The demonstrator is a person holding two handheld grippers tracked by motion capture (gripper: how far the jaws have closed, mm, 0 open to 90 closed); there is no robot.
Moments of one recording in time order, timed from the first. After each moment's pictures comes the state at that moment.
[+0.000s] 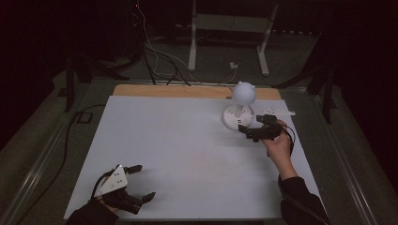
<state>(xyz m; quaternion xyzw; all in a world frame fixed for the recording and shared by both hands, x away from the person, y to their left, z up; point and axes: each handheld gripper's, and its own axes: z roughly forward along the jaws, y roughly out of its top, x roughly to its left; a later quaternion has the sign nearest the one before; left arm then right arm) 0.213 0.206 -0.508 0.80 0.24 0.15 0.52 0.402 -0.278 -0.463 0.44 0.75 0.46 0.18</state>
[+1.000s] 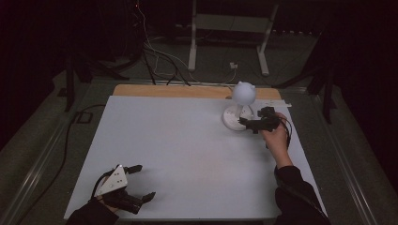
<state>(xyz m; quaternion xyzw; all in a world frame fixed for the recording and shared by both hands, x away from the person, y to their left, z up) 0.214 0.206 -0.508 0.80 0.25 0.15 0.52 0.445 -0.288 -0.479 0.47 0.75 0.44 0.17</state>
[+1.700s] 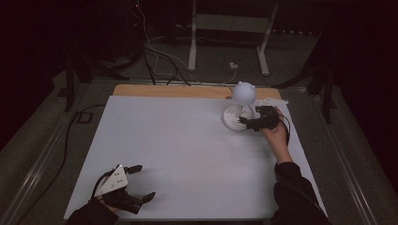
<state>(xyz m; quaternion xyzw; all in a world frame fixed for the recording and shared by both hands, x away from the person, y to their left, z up) 0.214 0.206 -0.509 0.80 0.24 0.15 0.52 0.457 -0.288 -0.479 0.40 0.79 0.42 0.21</state>
